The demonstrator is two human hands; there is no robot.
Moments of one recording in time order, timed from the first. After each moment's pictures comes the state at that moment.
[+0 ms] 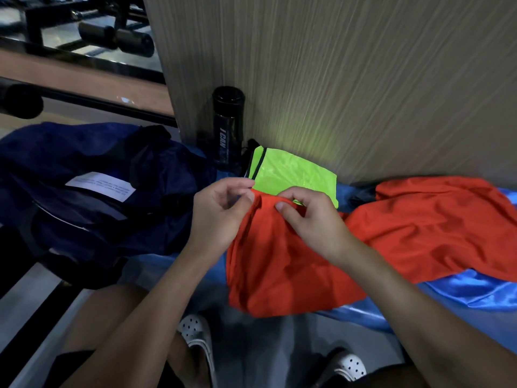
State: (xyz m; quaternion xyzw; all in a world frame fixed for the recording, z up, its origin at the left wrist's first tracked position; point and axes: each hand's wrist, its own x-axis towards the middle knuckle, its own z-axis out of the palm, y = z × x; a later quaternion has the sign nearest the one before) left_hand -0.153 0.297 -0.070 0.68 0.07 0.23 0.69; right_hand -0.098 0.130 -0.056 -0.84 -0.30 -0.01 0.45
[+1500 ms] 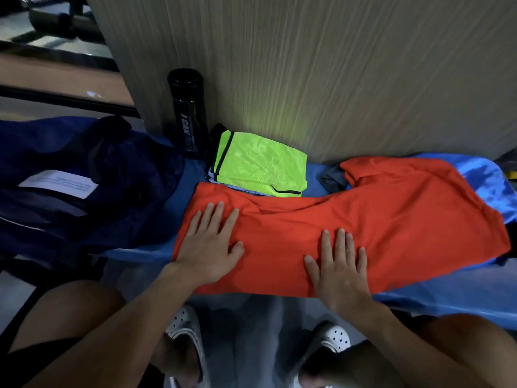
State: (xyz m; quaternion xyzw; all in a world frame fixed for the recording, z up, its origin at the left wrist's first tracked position) left_hand -0.154 0.279 -0.171 1.00 -0.03 -0.05 0.07; right_hand -0.166 0.016 -0.175 -1.00 -0.01 -0.01 -0.01
